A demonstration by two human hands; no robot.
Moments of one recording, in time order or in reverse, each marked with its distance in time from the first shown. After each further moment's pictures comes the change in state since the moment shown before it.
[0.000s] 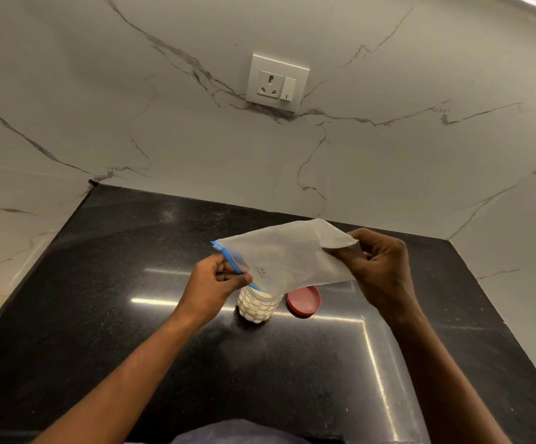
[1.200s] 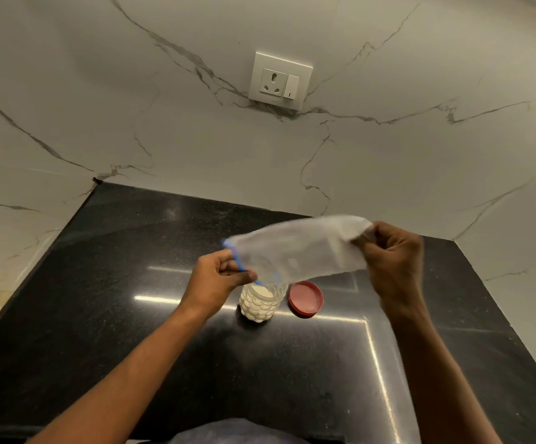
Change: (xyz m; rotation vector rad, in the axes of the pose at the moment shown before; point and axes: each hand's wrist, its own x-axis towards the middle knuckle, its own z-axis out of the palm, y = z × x) left_hand -0.002 0.019 0.007 -0.032 -0.018 -0.016; right_hand 0.009 0.007 0.002 0.015 0.178 0.075
